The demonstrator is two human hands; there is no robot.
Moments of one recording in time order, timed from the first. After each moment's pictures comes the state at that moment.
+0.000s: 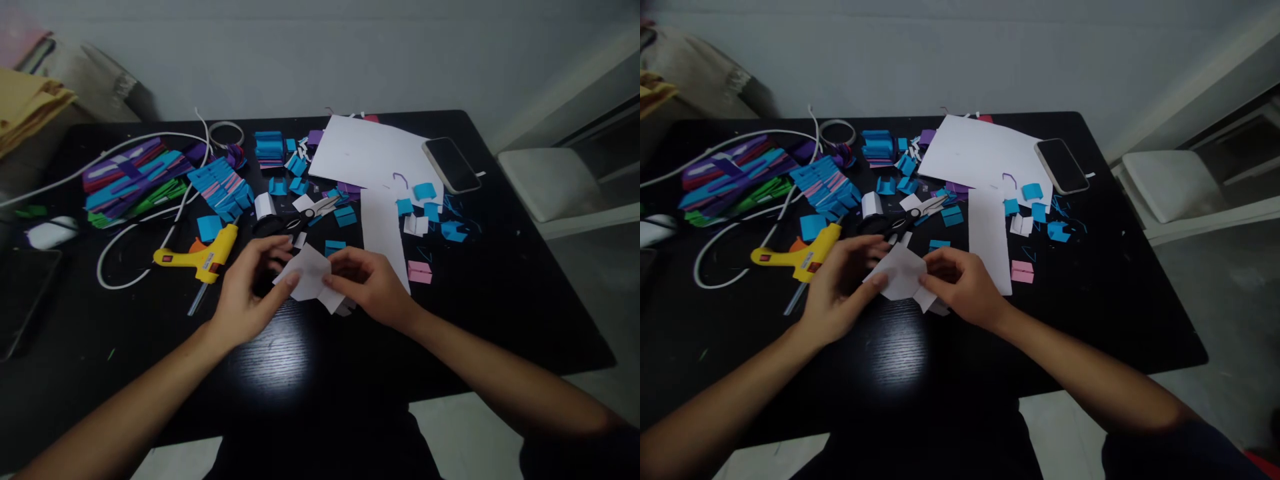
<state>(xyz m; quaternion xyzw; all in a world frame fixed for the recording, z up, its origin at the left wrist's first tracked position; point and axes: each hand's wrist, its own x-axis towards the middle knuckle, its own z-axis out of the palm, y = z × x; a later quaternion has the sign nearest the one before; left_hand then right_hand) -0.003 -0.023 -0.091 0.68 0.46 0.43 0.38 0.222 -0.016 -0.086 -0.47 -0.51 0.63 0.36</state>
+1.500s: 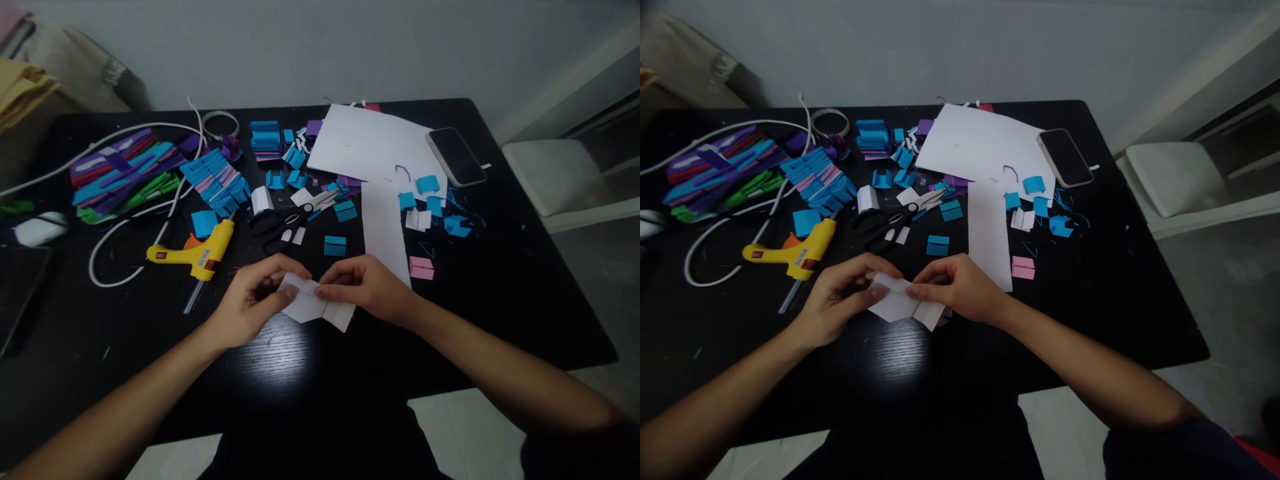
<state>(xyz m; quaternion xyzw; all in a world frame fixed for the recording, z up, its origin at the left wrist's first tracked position) -0.006 -0.023 -0.084 0.63 0.41 0.34 0.56 0.228 -0.013 -0.084 -0.45 -0.47 0.72 0.23</state>
